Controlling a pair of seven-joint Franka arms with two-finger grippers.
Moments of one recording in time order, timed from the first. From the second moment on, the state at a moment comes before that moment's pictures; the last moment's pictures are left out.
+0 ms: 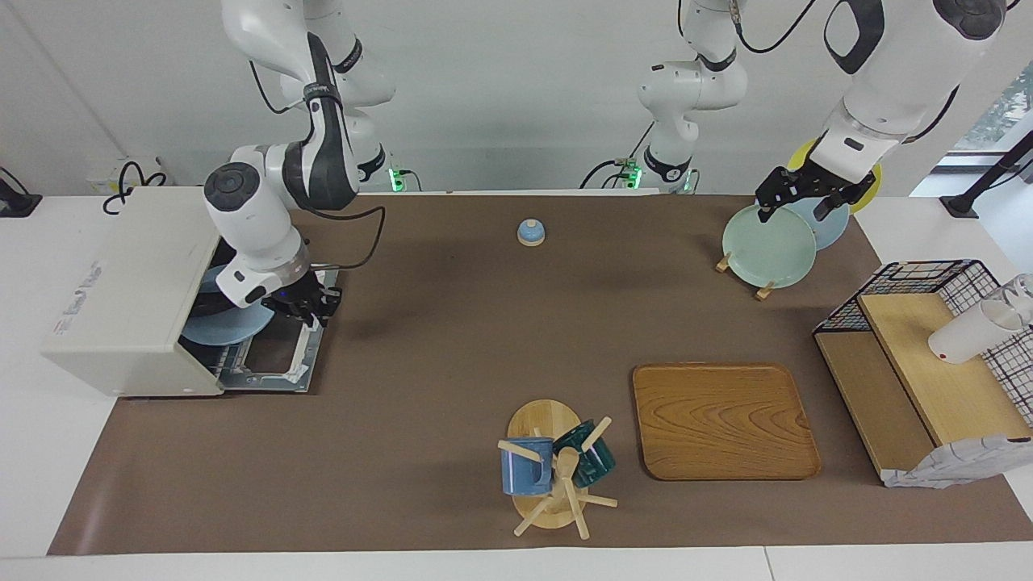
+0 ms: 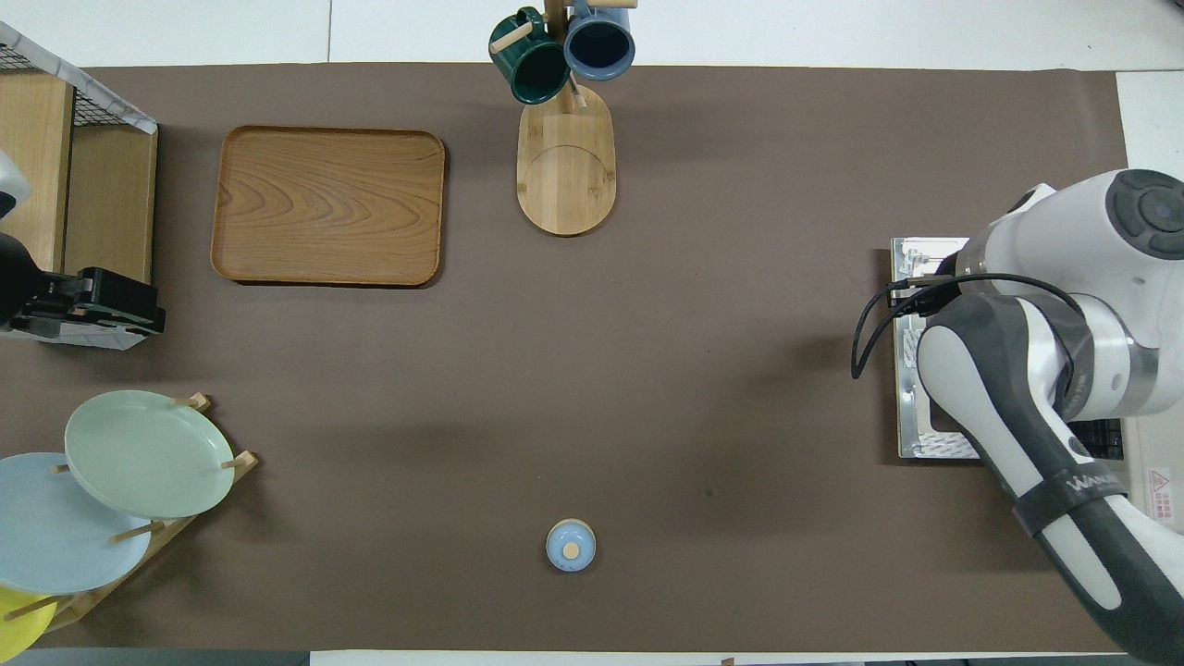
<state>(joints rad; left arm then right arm) -0.05 -0.04 -0.03 -1.65 -0.02 1.52 -0.03 0.11 0.10 -0.09 -2.02 0.01 2.09 0.03</state>
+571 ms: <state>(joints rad) -0.05 -0.04 -0.03 -1.65 -0.02 1.52 -0.03 -0.01 0.06 -0.11 -2.09 0.01 2.10 0.03</state>
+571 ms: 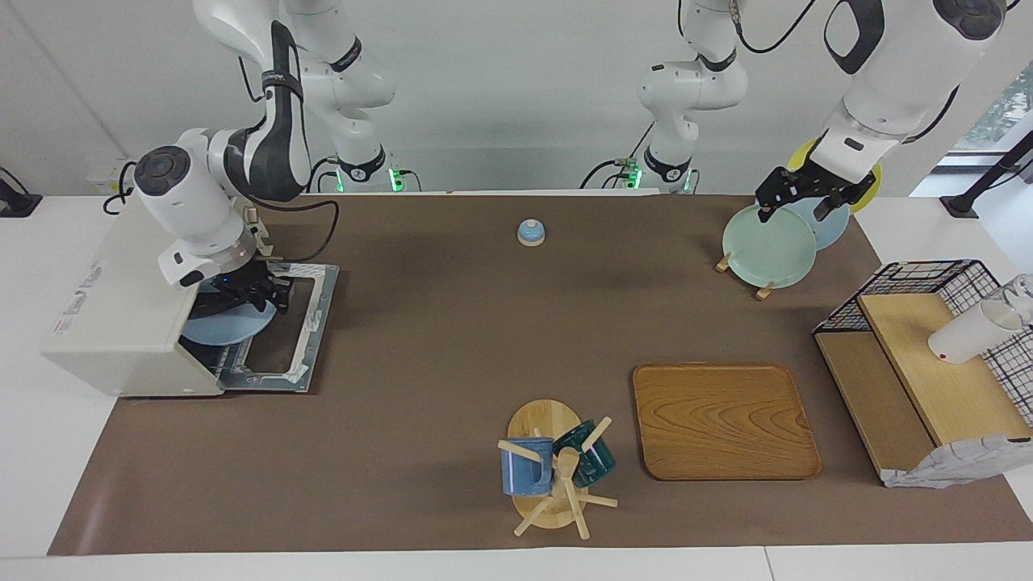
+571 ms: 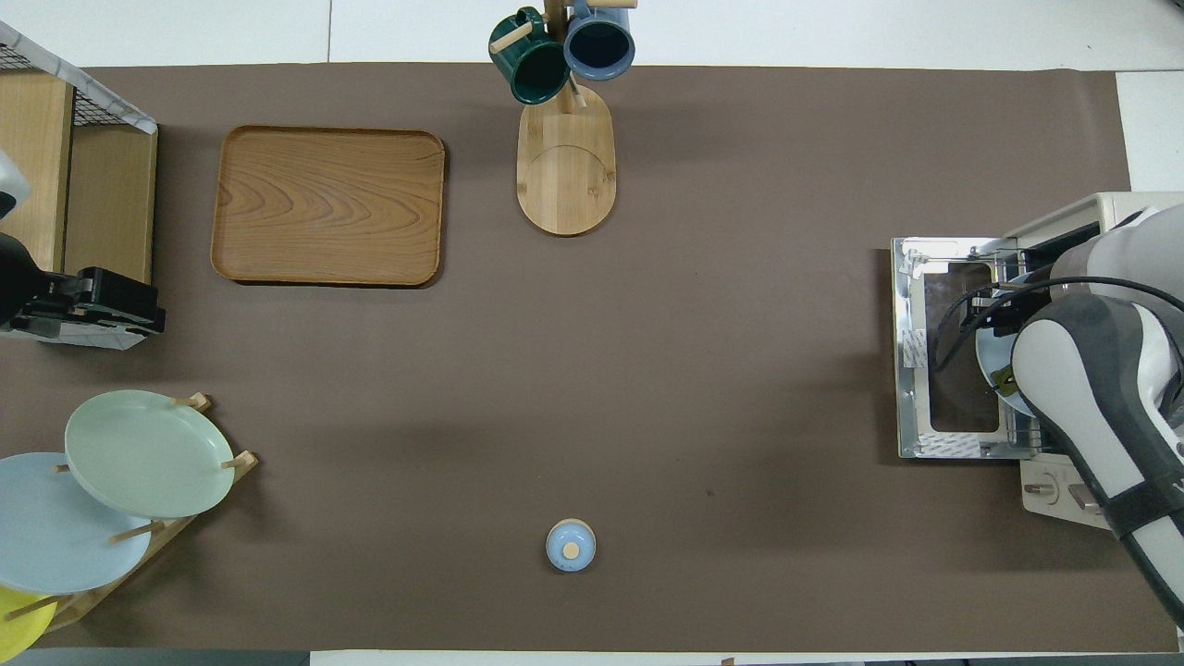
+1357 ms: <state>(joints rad) -0.05 -0.04 -0.03 -1.65 -0.02 1.52 -0.03 -0.01 0.02 -0.09 -2.17 -0.11 2.14 -0.01</state>
